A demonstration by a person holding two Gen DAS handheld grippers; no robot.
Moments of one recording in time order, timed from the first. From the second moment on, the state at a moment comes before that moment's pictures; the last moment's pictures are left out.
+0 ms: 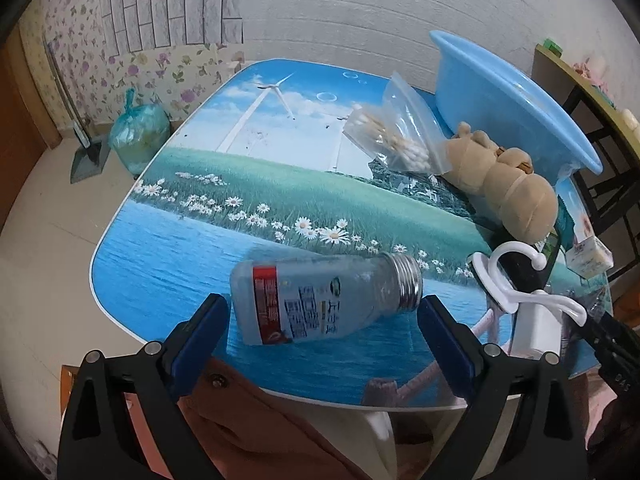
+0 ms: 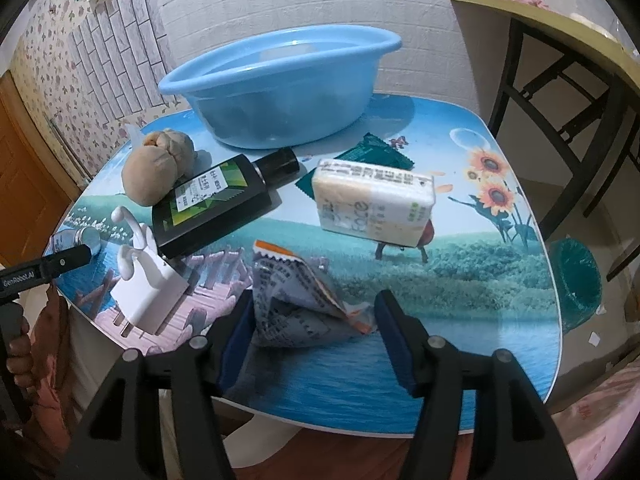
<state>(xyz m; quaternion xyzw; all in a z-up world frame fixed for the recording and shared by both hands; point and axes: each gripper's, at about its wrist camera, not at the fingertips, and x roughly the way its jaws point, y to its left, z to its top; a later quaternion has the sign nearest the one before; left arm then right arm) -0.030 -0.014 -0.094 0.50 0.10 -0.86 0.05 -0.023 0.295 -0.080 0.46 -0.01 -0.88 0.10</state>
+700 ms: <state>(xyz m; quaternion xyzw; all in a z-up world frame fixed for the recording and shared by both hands) -0.026 -0.012 -0.070 0.45 0.09 -0.89 0.03 -0.018 0.296 -0.065 0.43 -0.01 -0.90 0.11</state>
